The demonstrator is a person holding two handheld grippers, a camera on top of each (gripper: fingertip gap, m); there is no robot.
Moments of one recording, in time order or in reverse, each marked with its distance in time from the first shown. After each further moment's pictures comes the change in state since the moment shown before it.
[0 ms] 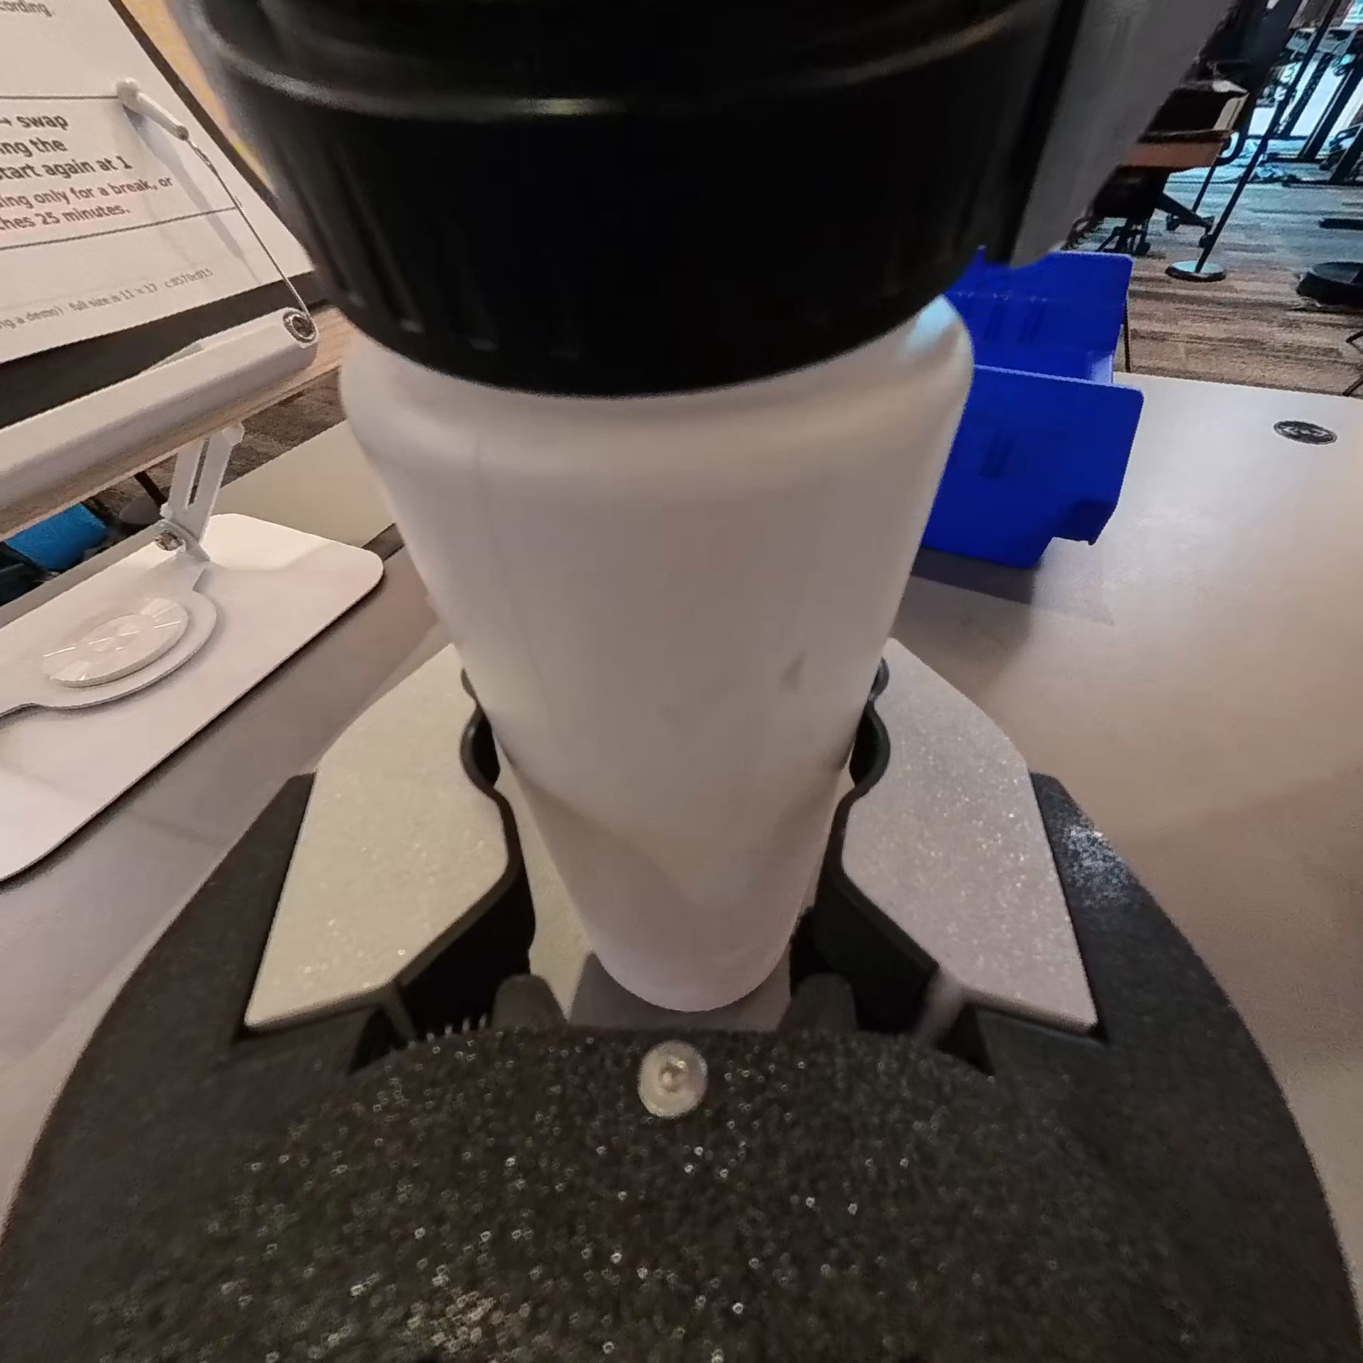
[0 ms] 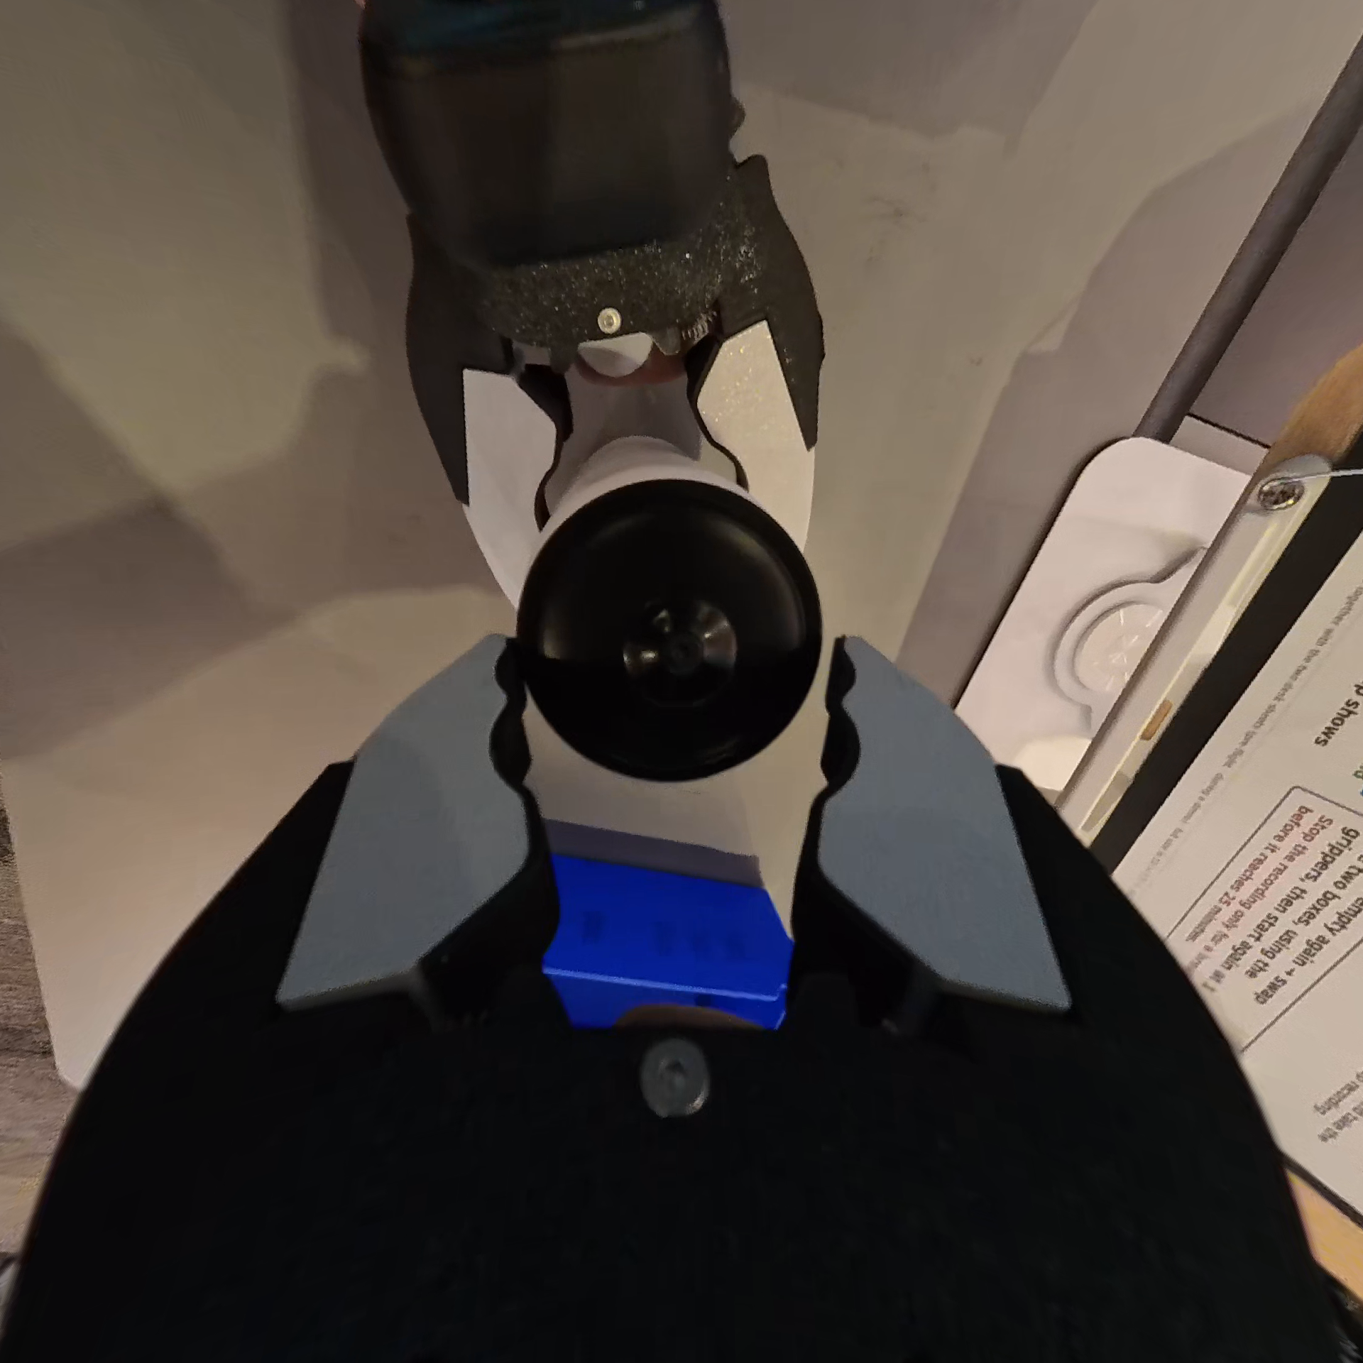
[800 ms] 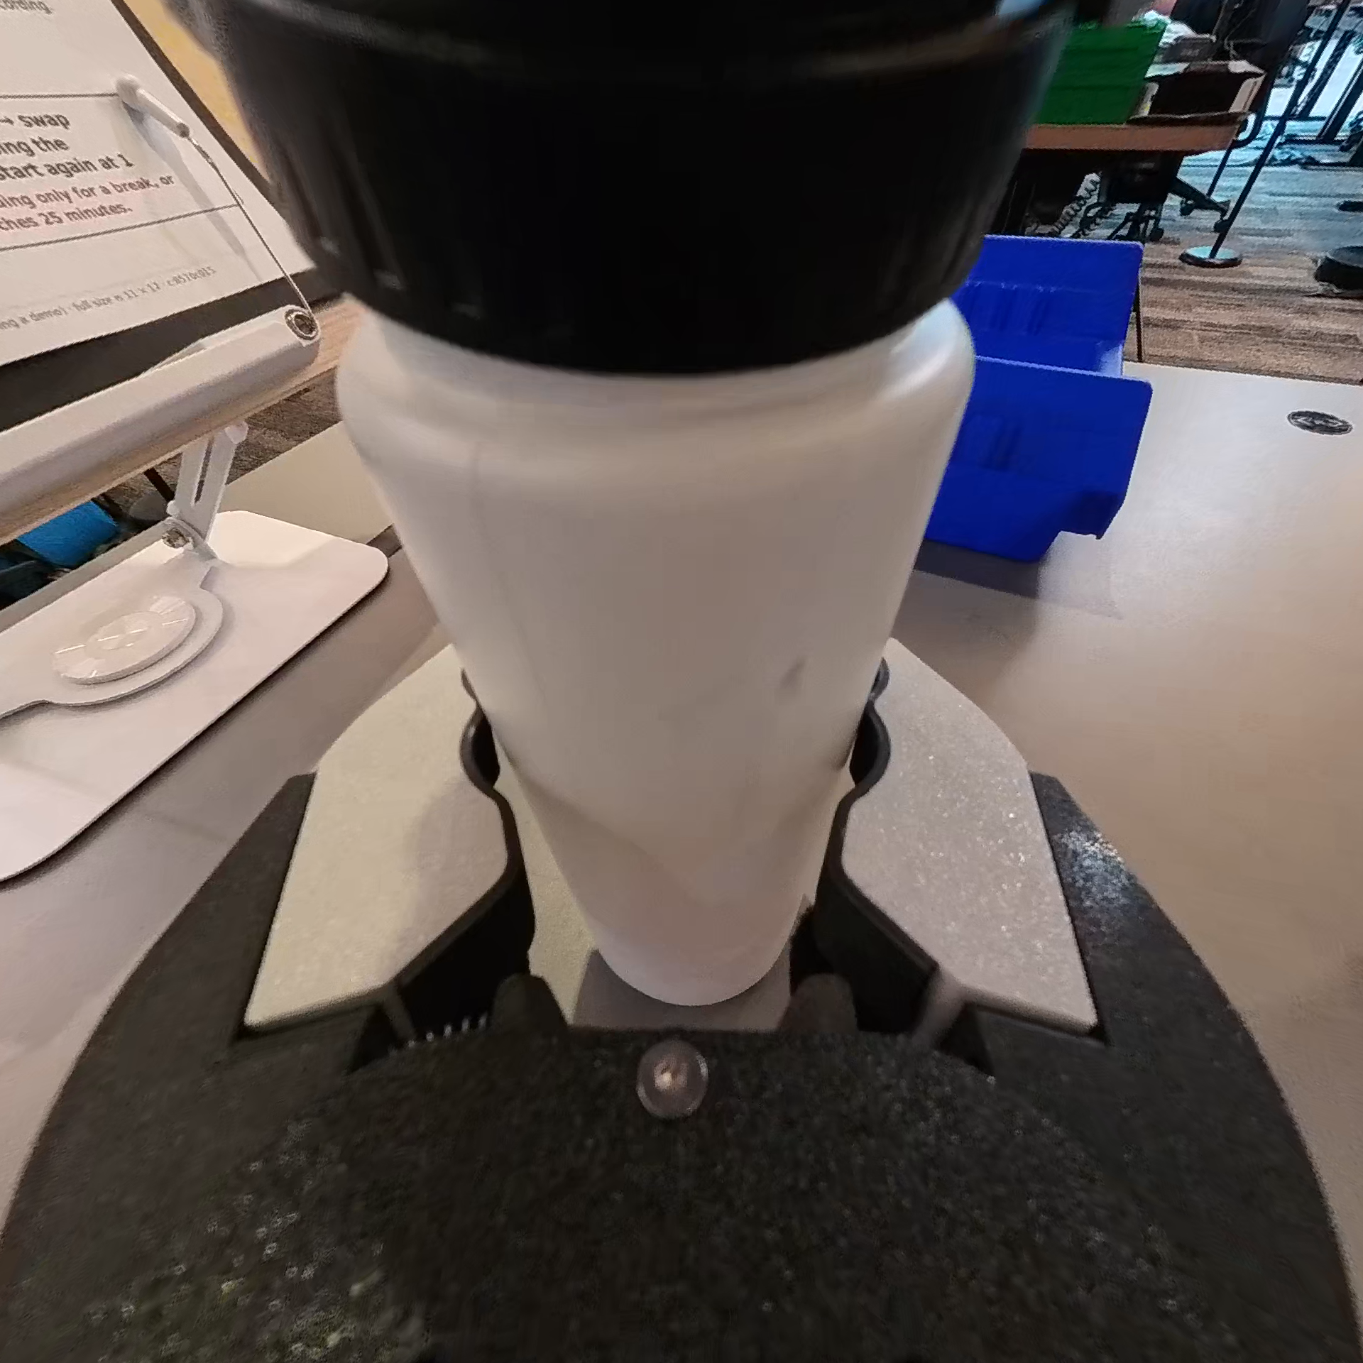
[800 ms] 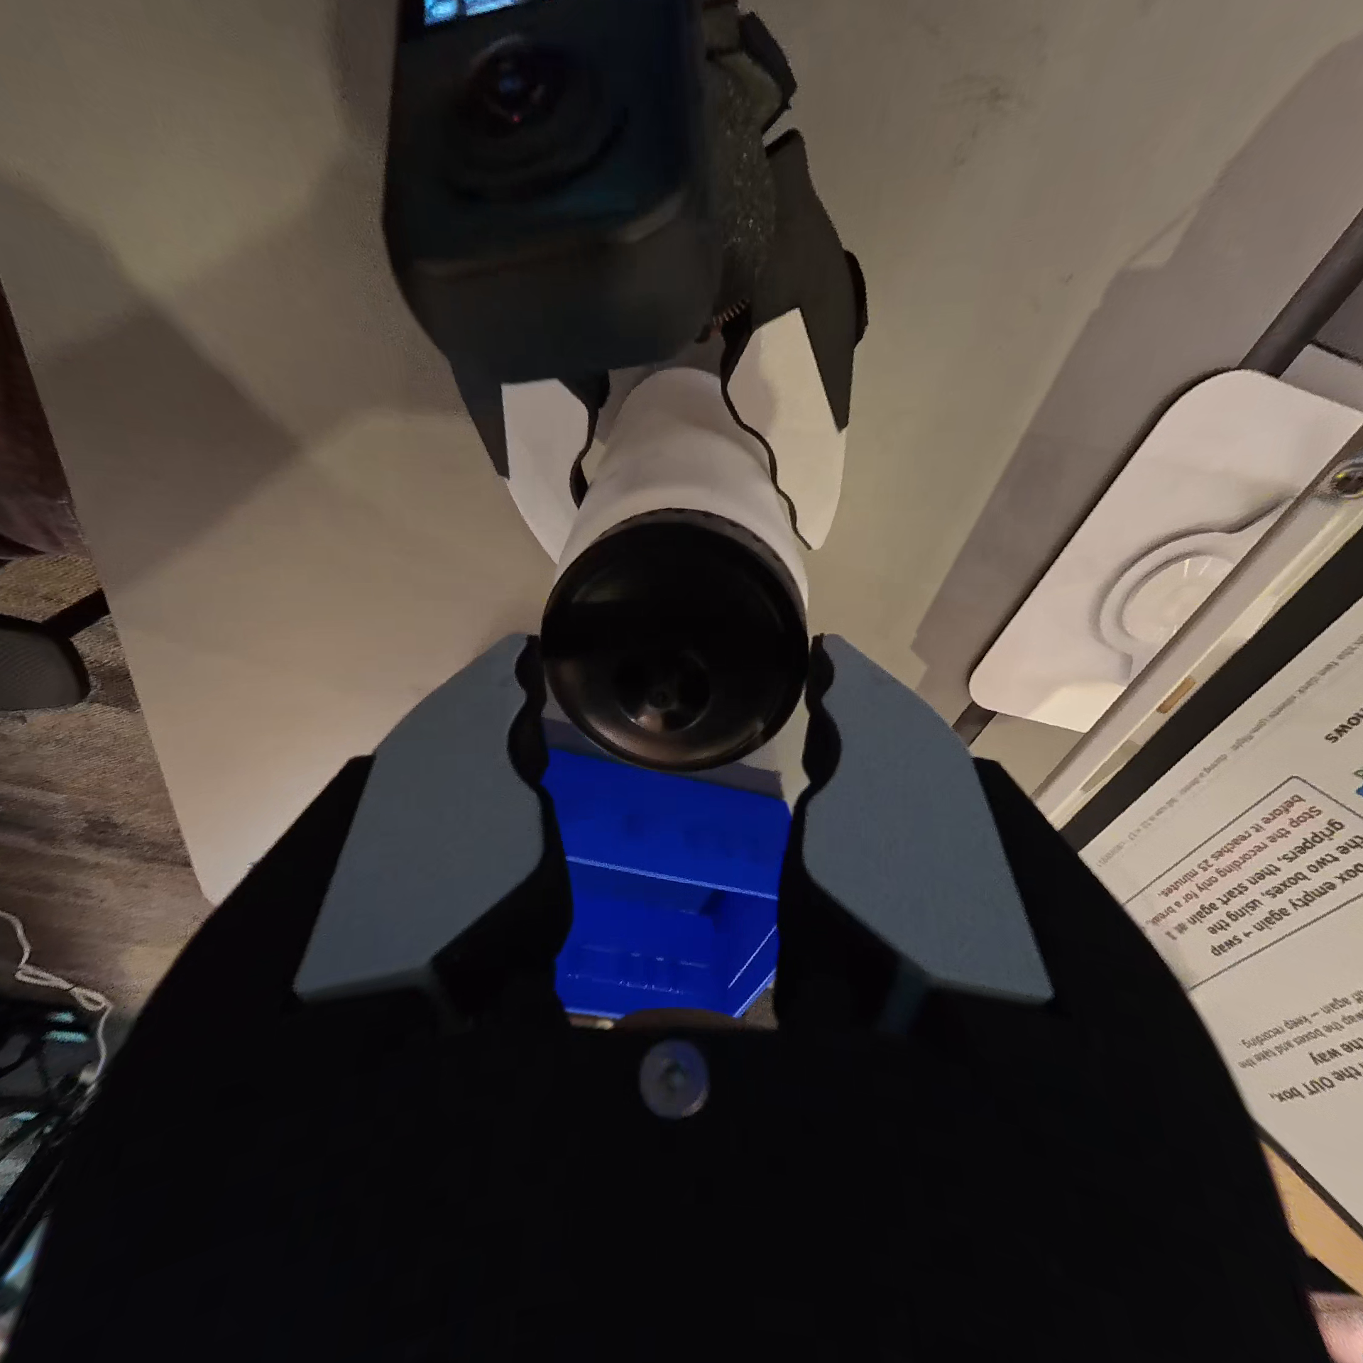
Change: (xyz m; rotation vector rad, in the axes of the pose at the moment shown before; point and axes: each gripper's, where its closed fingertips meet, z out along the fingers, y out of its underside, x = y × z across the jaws) left arm 0.000 0.000 0.000 -0.010 -0.008 0.006; right arm -0.003 -0.009 -0.013 -0.203 -0.100 0.002
